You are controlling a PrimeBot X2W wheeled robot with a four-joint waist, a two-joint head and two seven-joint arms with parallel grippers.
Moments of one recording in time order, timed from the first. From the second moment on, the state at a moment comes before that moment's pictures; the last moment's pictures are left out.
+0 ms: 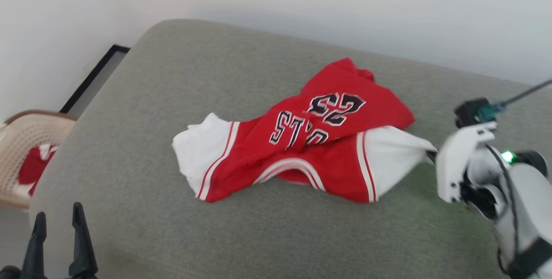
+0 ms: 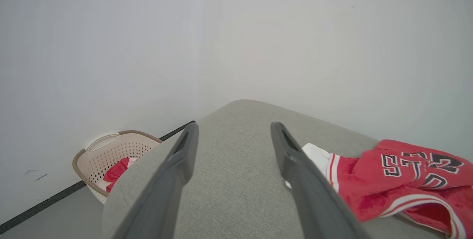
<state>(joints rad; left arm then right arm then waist) 0.19 0.12 0.23 -0.04 -0.36 -0.12 -0.26 -0.55 -0.32 0.27 0.62 0.46 0.13 0.52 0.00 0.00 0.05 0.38</state>
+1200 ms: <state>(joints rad) 0.14 0.30 0.10 0.02 -0.49 -0.13 -0.20 -0.20 -0.18 -0.12 0.14 0.29 0.13 0.83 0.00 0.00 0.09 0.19</state>
